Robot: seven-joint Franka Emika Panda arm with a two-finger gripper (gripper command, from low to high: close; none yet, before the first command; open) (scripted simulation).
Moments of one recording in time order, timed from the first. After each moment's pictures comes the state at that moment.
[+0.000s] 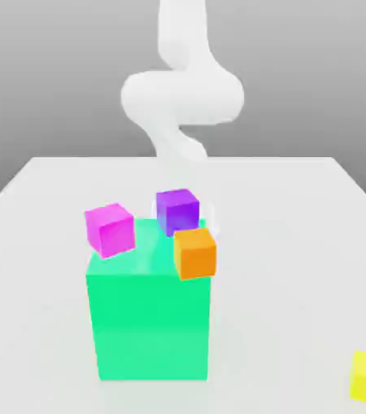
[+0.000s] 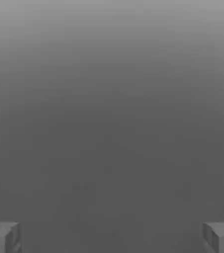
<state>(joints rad) 0.04 -0.71 0.00 -2.30 0.00 2.33 0.74</state>
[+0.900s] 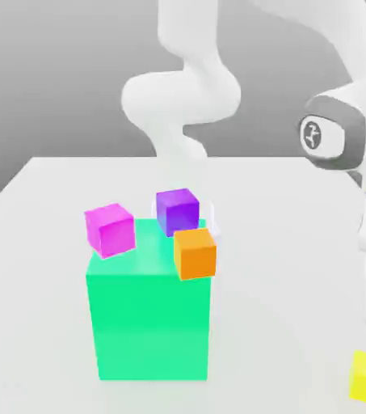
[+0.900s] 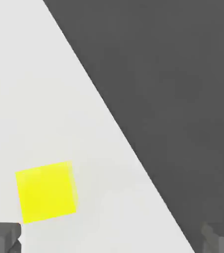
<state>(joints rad) 0.37 0.28 0.14 -2.29 -0.08 2.62 0.21</state>
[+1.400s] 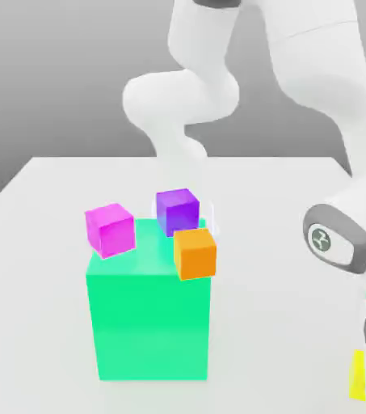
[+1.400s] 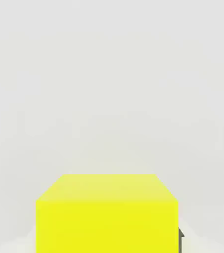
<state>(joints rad) 0.42 0.49 0.12 -2.26 -0.15 2.74 0.21</state>
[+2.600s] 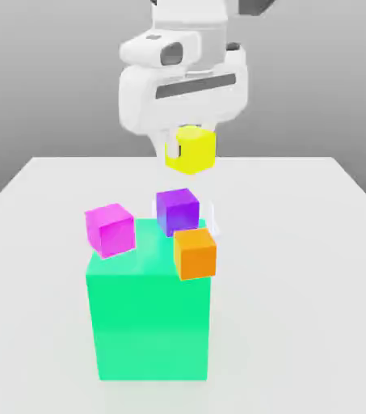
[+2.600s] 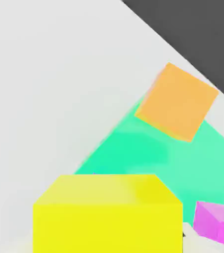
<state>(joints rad) 0.07 -0.76 -0.08 -2.72 -0.05 1.96 0.12</state>
